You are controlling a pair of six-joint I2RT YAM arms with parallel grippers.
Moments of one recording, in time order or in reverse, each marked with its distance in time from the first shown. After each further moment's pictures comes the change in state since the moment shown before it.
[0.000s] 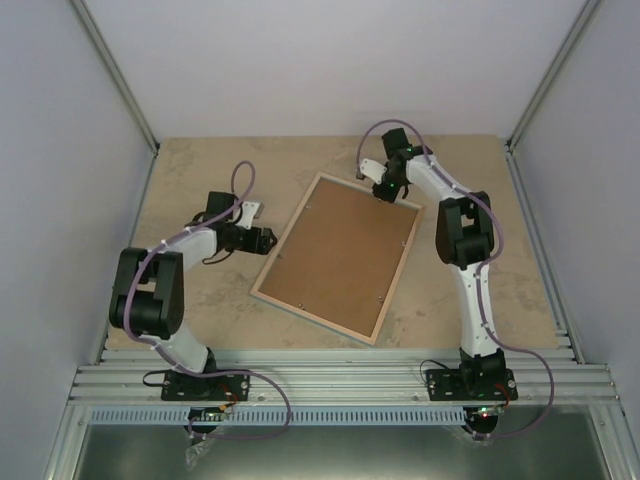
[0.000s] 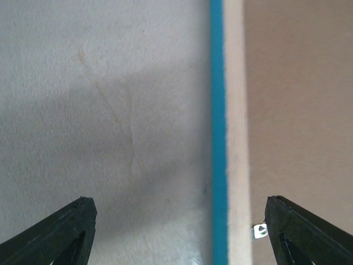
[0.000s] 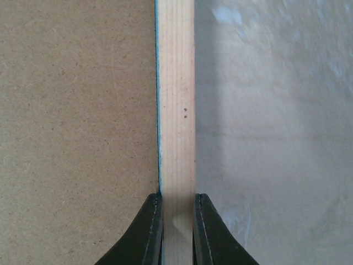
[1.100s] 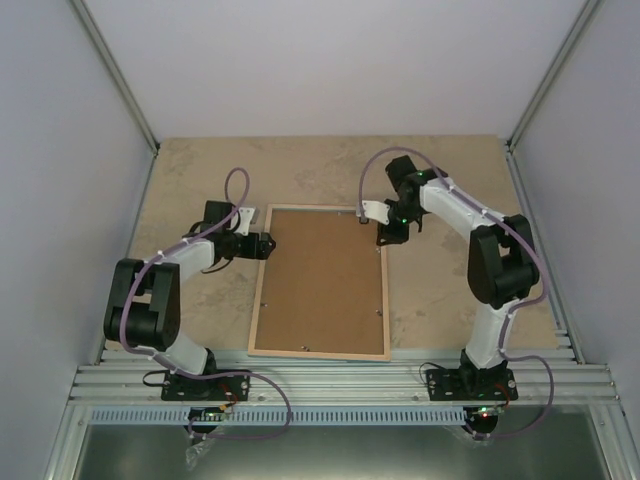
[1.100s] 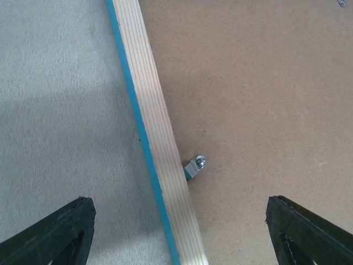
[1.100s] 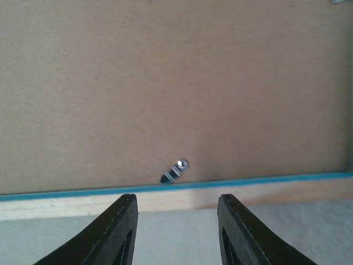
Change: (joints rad) left arm 0.000 -0.100 -0.117 0.081 -0.009 -0.090; right arm 0.076 -0.515 -0.580 -0.118 -0.158 -0.203
